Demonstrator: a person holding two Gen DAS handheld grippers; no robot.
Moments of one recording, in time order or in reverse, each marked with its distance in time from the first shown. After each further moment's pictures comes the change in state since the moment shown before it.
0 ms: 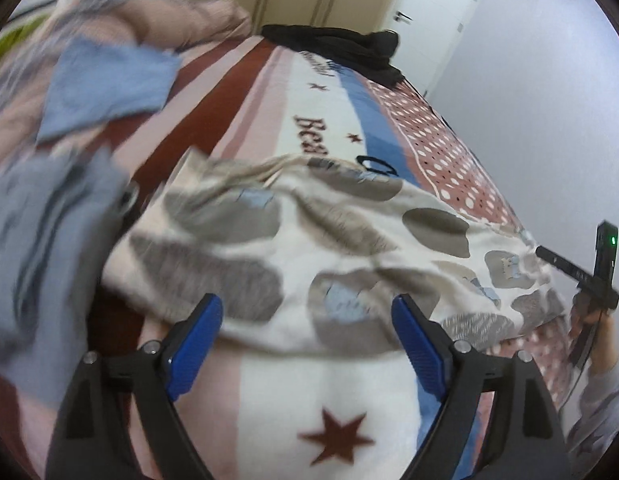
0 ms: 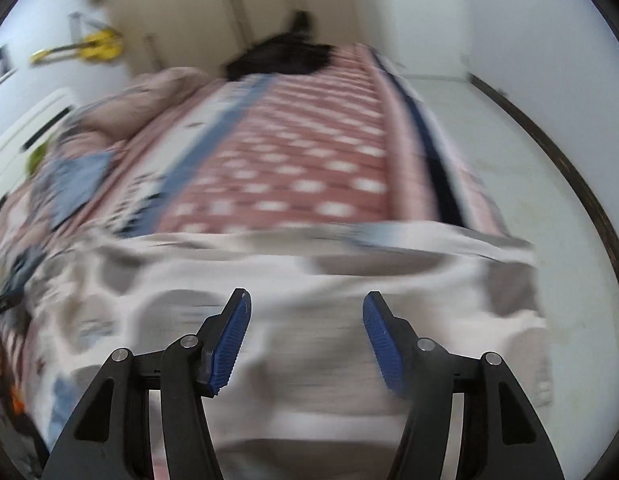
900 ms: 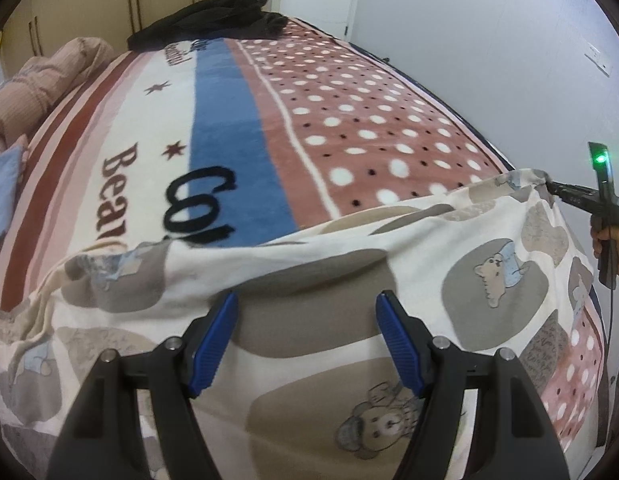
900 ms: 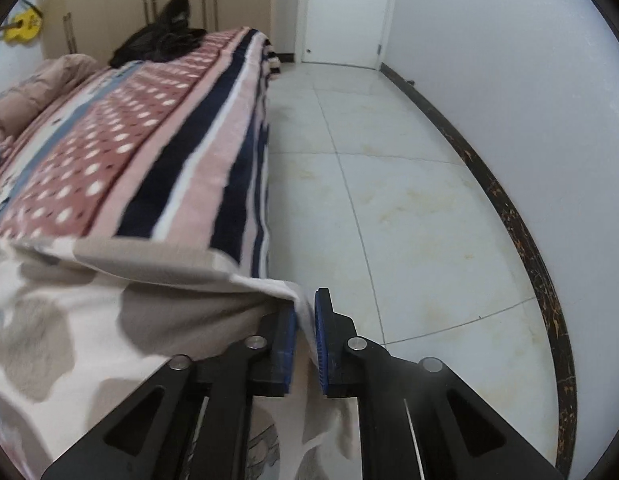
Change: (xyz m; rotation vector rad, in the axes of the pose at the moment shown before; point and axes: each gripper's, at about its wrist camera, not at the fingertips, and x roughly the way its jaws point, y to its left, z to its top) left arm 0.143 -0.178 0.056 0.407 0.140 -0.012; right arm 0.009 -0.226 0.010 0.069 0.133 -0.446
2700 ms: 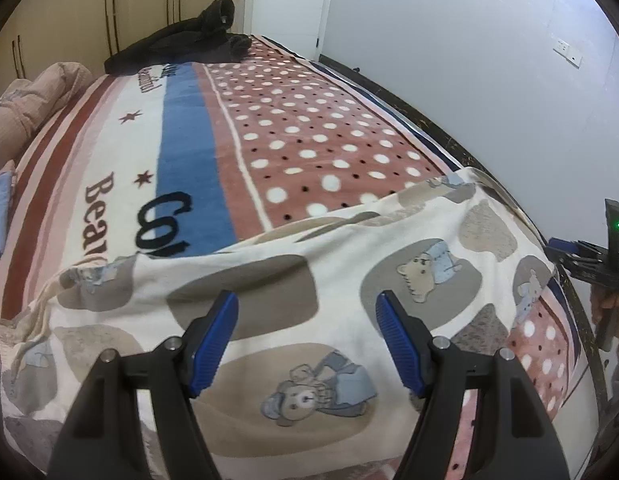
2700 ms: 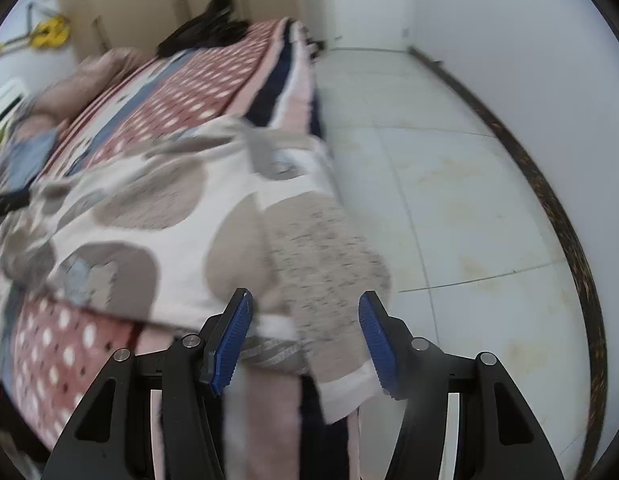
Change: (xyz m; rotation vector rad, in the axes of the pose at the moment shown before) left arm -0.039 -0.043 -0.003 0.065 -0.044 -0.073; right arm -0.097 0.017 -0.114 0.052 -0.014 0.154
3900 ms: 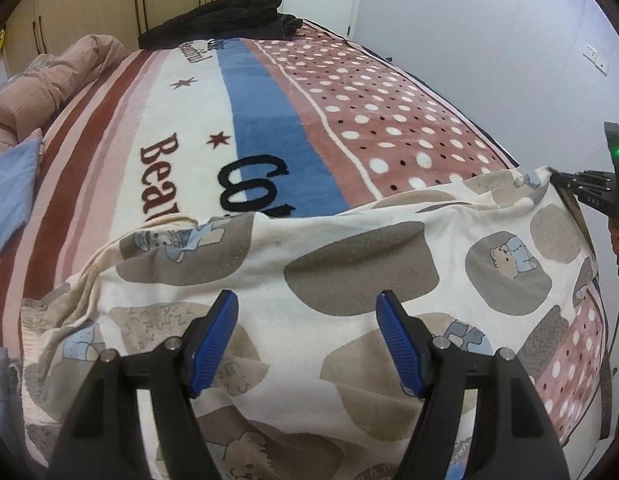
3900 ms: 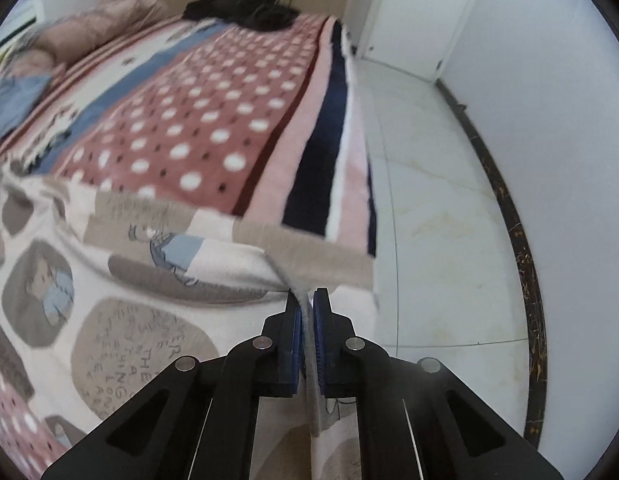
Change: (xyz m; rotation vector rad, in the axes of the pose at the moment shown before) left arm 0.005 0.082 -0.020 -0.053 0.048 0.076; right arm 0.046 0.094 0.110 -0.307 0.033 -0.090
